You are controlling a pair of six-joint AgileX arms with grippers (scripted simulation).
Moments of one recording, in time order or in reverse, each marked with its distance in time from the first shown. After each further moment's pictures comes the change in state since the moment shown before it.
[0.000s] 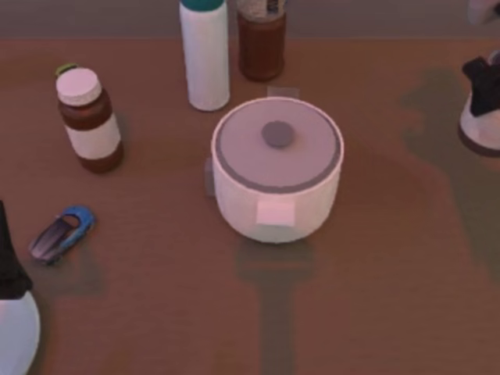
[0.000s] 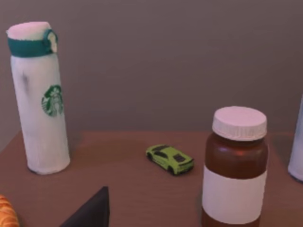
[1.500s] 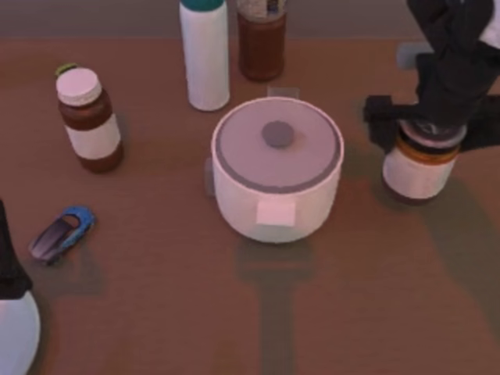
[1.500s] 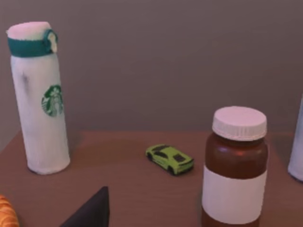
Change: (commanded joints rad) left arm 0.000 0.000 0.000 0.000 0.000 0.000; right arm 0.271 -0.072 -0.307 0.251 0.154 0.793
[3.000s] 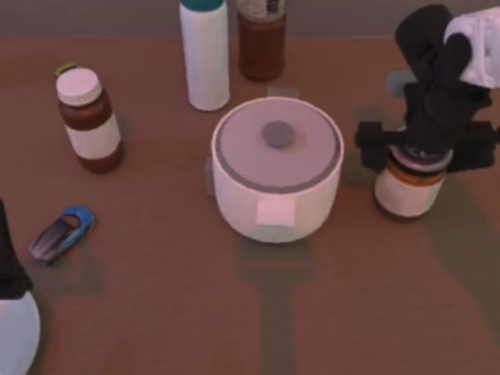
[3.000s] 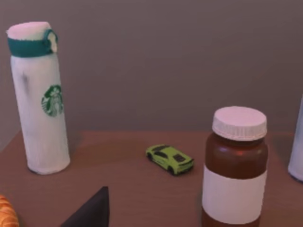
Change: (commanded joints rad) left arm 0.000 0.000 0.000 0.000 0.000 0.000; right arm -0.002 0.070 -0.097 0.168 0.000 -0.002
